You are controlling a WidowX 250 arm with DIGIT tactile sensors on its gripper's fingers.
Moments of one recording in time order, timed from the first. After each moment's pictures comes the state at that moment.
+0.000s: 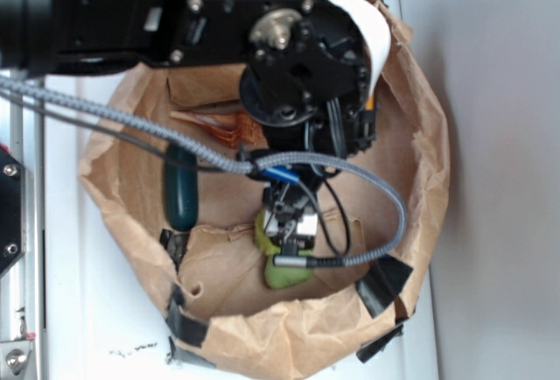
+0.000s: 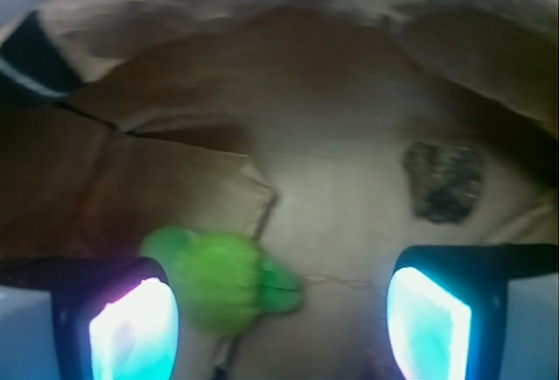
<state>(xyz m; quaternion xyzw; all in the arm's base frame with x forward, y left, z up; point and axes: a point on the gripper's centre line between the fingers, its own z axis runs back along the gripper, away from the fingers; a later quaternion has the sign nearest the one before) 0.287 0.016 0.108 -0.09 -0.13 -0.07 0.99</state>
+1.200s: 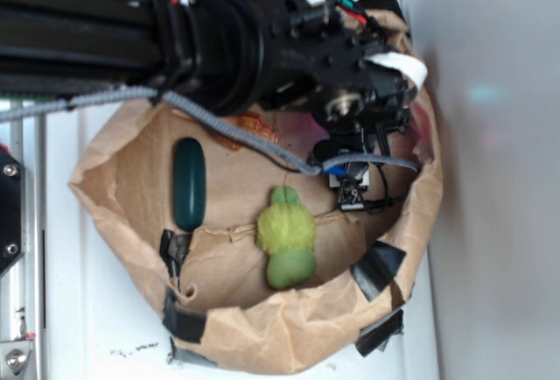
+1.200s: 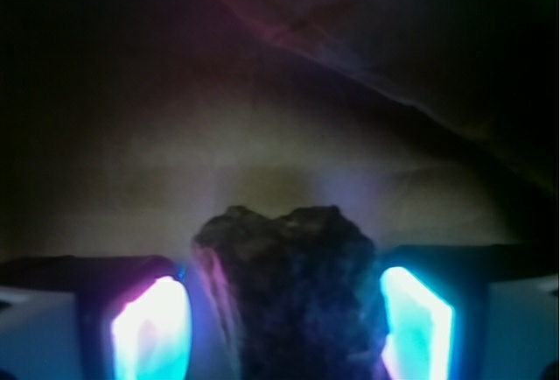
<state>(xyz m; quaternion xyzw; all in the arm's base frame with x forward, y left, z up) 0.335 0.018 0.015 0.01 -0.14 -0.04 0.99</state>
